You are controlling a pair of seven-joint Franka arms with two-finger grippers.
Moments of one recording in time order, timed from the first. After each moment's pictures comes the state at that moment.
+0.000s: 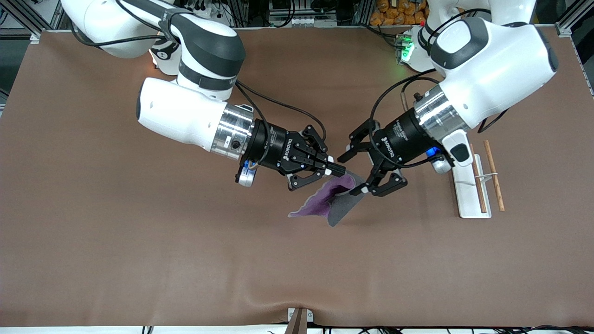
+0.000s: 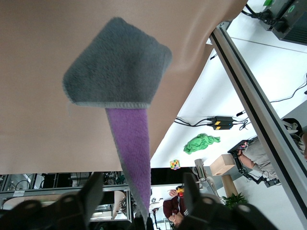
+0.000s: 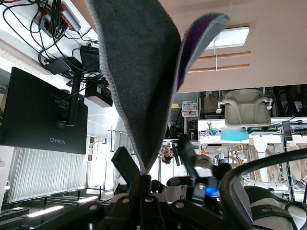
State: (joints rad) left arm -0.37 0.31 -0.10 -1.42 -0.67 2.30 -1.92; right arm 0.09 0.82 0.95 -1.06 0.26 2.60 2.11
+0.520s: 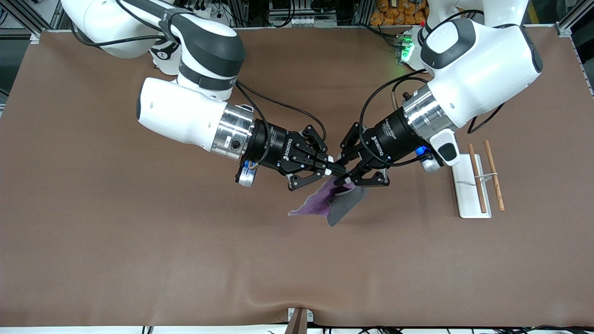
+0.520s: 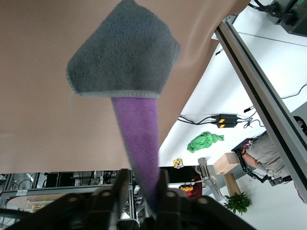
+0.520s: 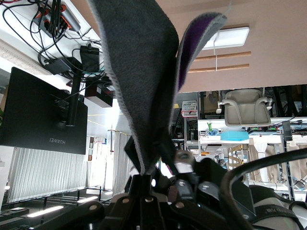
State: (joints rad) left arm -0.39 0.31 -0.10 -1.42 -0.66 2.31 -1.92; right arm 0.09 0.82 0.95 -1.06 0.26 2.60 2.11
